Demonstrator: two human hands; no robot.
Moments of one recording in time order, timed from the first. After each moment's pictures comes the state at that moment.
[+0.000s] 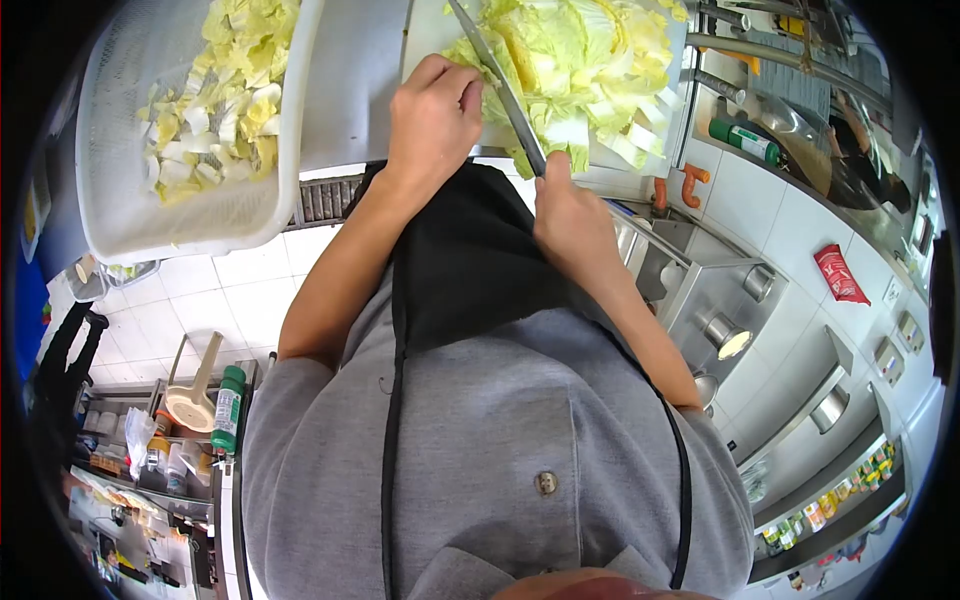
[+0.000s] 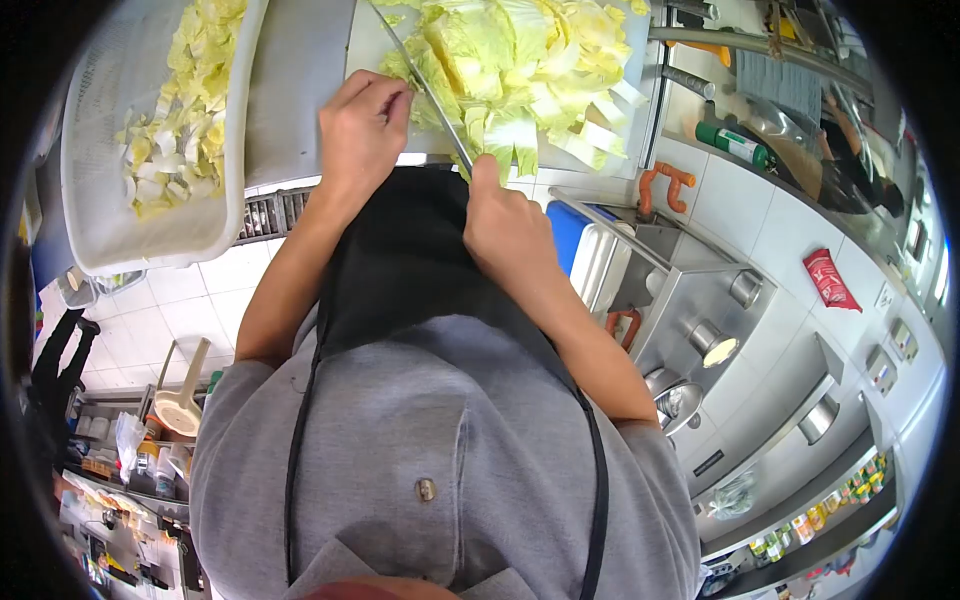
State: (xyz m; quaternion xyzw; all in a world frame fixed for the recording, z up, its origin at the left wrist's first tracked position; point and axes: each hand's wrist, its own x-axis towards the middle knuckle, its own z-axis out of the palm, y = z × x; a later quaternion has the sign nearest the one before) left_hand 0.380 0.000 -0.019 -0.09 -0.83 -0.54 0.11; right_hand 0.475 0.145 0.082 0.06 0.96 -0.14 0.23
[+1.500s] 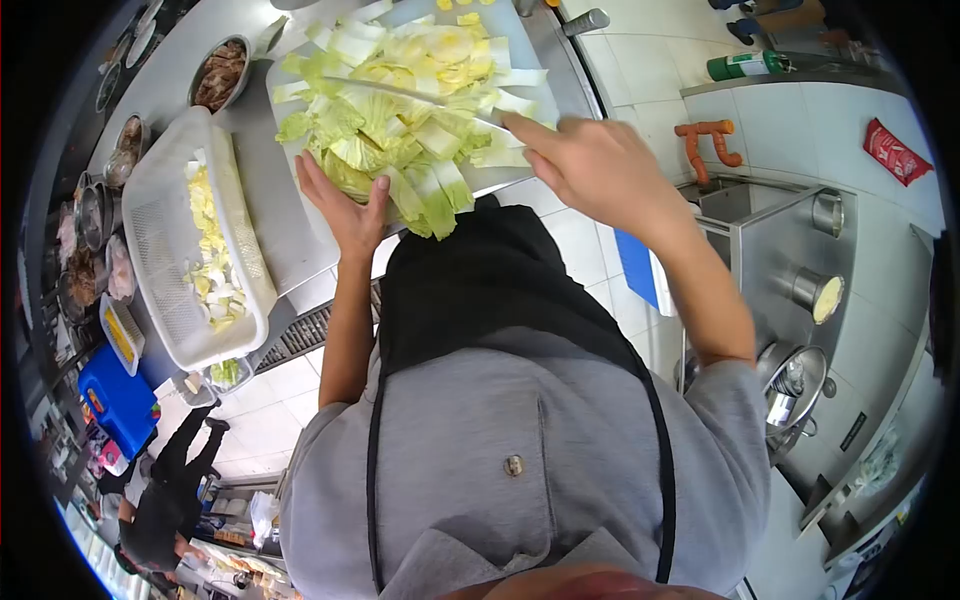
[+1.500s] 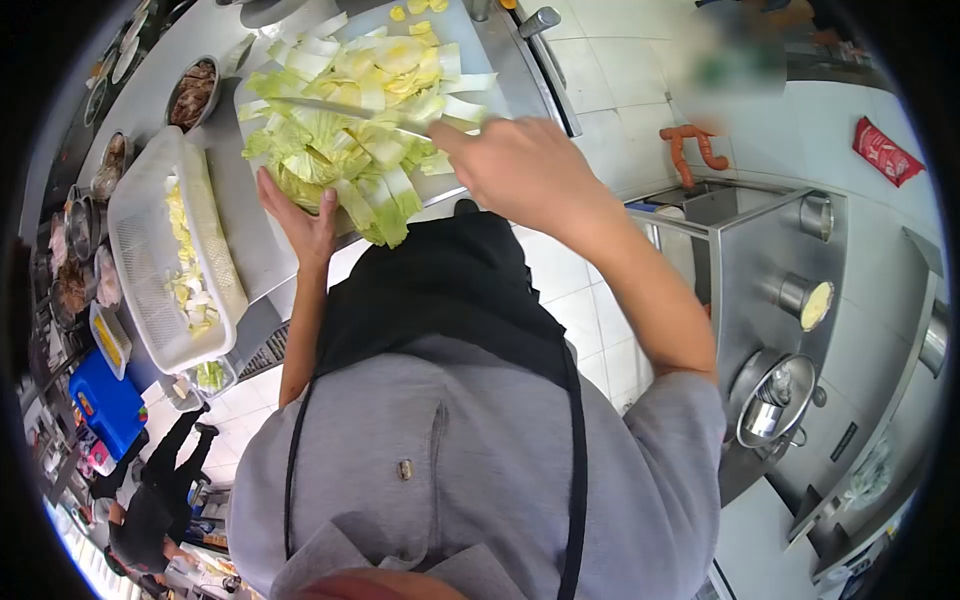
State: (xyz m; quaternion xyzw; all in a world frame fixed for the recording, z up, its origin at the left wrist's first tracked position) left_hand 0.386 0.050 -0.031 -0.17 -0.88 -0.44 0.10; right_hand 0.474 0.338 0.145 -0.06 0.99 -0.14 0.05
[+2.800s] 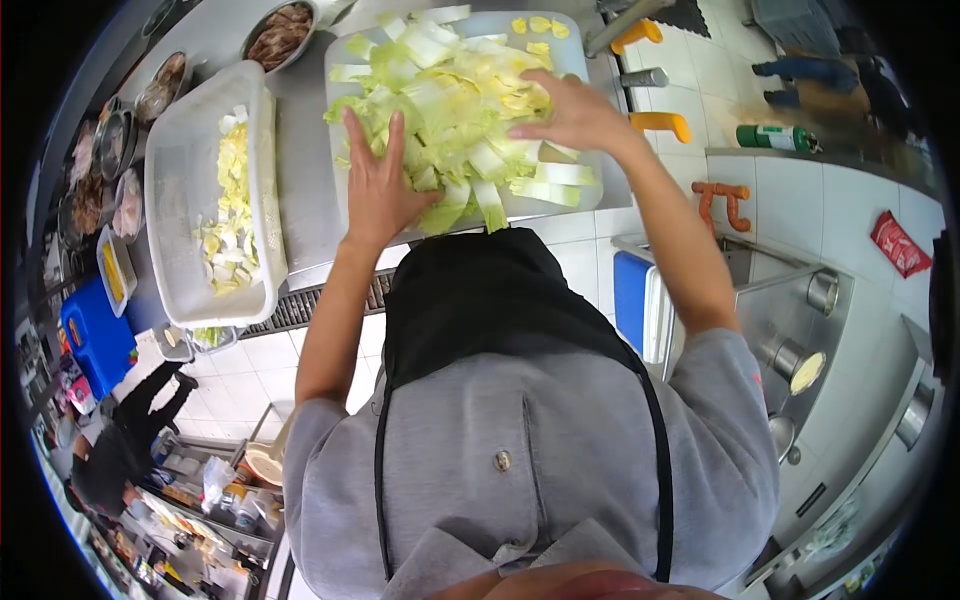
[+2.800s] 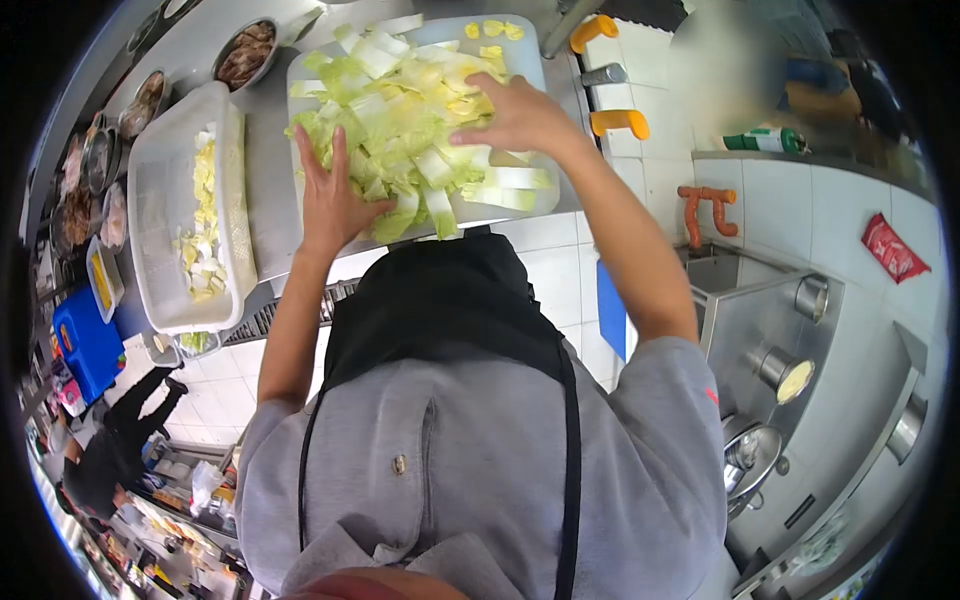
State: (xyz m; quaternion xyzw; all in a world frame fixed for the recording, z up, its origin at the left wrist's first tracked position) left_hand 0.361 0.060 0.018 -0.25 -0.94 -0.23 0.05; right_hand 0.351 0.361 0.063 -0.04 0.96 -0.23 0.17
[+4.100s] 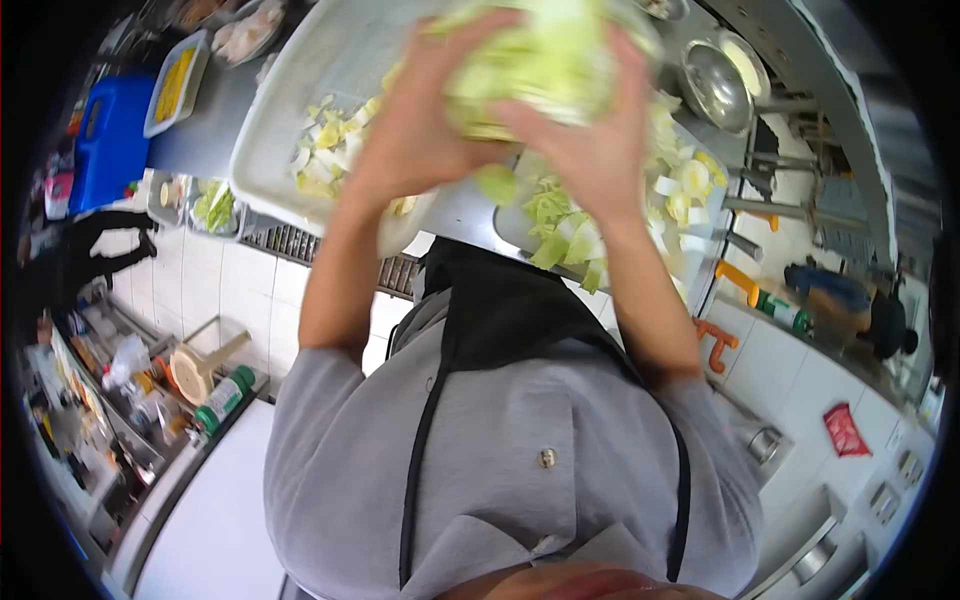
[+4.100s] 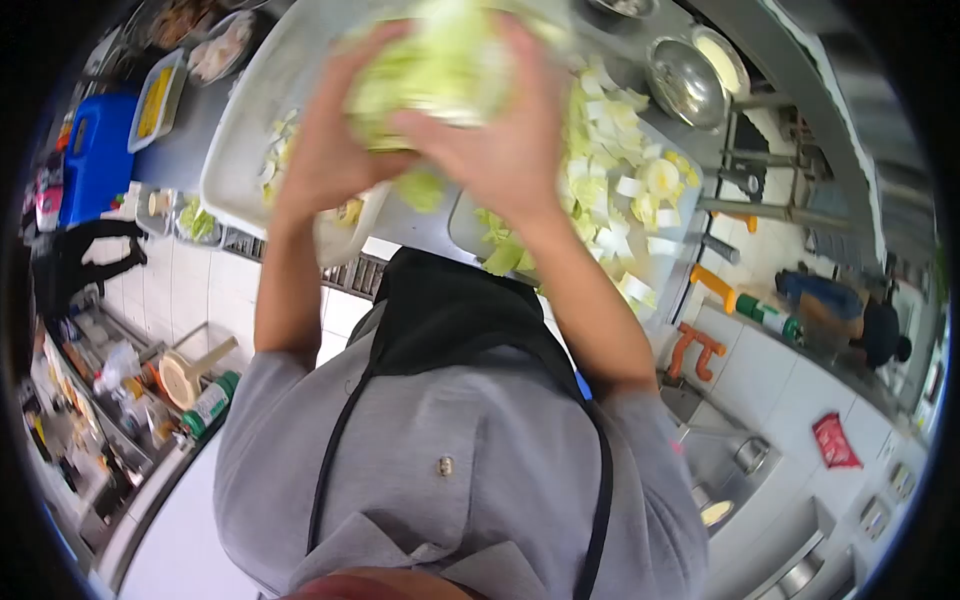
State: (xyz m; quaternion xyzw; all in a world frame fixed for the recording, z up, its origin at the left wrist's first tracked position) left_hand 0.310 -0.122 0.153 -0.23 -0.82 -0.47 0.21; right_hand 0.289 0.058 0.146 -0.21 0.76 -0.60 -0.14
